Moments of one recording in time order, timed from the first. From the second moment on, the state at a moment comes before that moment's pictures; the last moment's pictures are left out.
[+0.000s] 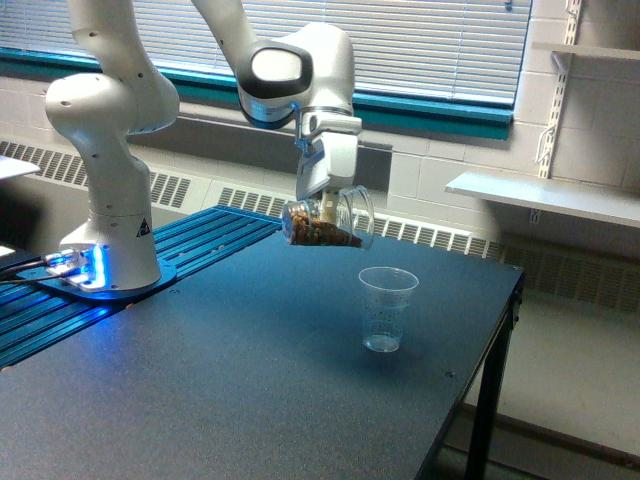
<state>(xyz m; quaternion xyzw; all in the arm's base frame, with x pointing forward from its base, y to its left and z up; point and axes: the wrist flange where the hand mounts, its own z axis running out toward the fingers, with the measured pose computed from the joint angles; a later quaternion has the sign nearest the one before) 0.432 -0.019 0.321 0.97 -0.03 0.12 0.19</state>
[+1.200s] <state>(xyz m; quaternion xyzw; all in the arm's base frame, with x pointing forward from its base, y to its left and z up) 0.445 0.004 0.322 0.96 -0.01 0.10 0.24</state>
